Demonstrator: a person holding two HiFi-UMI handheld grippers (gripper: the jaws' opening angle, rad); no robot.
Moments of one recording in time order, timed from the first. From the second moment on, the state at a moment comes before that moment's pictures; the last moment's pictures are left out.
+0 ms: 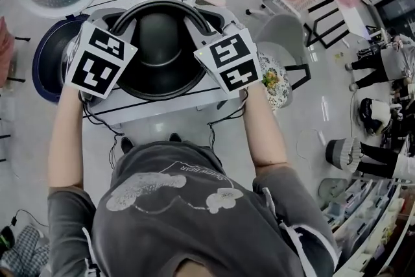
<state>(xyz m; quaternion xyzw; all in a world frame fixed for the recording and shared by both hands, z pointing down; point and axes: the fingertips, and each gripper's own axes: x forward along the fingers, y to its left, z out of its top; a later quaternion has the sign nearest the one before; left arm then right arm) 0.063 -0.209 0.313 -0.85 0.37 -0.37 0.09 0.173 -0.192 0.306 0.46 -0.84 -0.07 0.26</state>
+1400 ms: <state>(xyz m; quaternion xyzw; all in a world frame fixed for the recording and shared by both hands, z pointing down) 0.079 -0.222 0.508 -0.80 0.37 -0.43 -0.18 0.188 -0.227 0.504 0.31 -0.87 0.12 0.37</state>
